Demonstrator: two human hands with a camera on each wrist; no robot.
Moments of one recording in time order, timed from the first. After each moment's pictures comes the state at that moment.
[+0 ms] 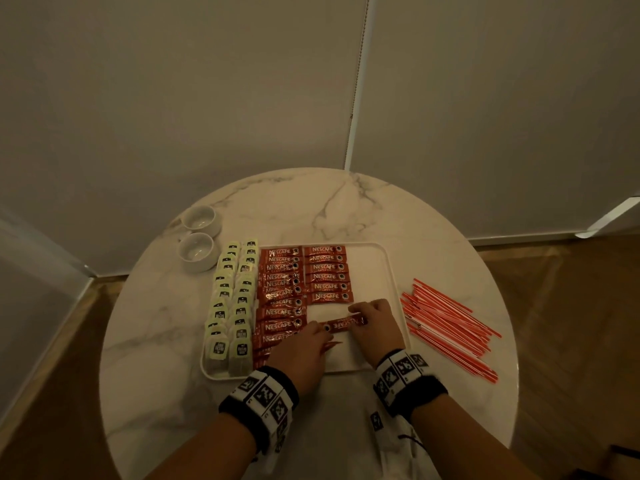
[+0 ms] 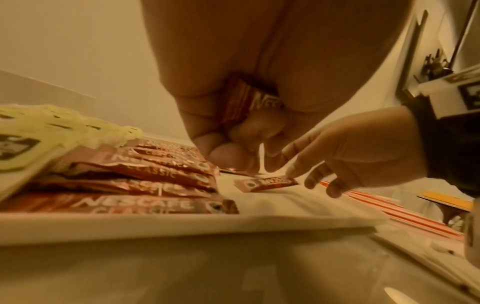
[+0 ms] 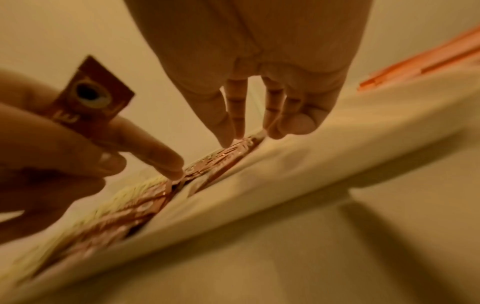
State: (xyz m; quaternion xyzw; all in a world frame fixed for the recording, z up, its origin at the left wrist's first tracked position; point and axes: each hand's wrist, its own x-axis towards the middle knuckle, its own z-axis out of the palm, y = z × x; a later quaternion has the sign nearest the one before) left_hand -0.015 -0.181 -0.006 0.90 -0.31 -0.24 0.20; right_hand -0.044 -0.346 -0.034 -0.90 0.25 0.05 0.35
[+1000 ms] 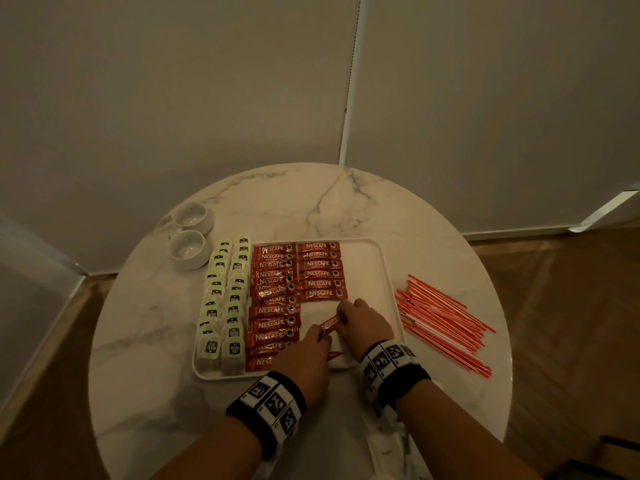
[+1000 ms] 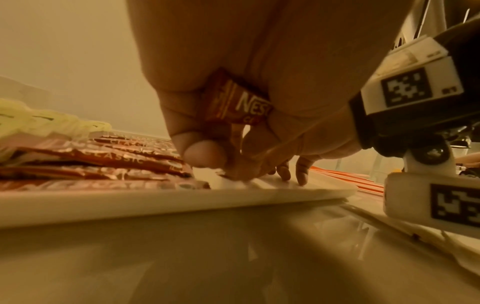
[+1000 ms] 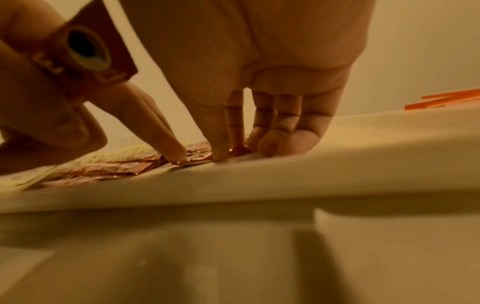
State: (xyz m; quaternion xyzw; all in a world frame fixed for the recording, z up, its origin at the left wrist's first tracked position) left_hand -0.028 -0.197 -0.023 0.91 -0.29 -0.28 0.08; right_hand -0.034 -0.340 -0.032 -0.96 0.16 0.12 0.18
